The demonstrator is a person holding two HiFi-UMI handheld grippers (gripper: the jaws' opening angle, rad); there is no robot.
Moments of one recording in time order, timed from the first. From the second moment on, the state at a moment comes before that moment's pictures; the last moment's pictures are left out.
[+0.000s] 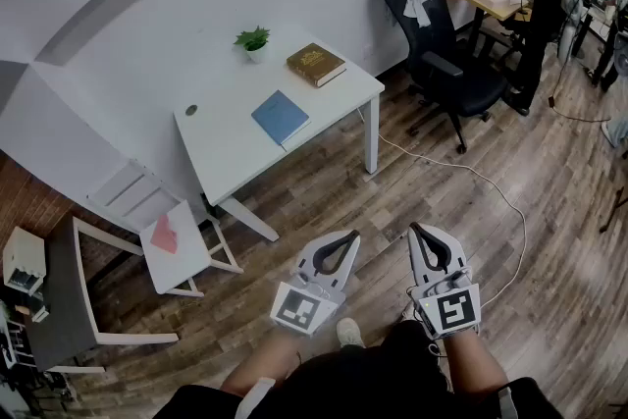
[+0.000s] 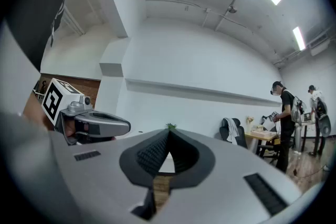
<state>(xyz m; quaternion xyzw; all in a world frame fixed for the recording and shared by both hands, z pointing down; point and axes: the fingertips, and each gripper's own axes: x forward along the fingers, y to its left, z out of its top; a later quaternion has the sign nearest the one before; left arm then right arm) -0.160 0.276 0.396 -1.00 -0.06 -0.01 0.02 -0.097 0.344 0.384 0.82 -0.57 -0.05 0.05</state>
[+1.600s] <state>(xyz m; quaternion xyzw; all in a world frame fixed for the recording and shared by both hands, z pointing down) -0.009 0.121 0.420 -0.99 0.12 -0.05 0.02 0.083 0.176 0.379 0.71 -0.71 -0.04 0.01</state>
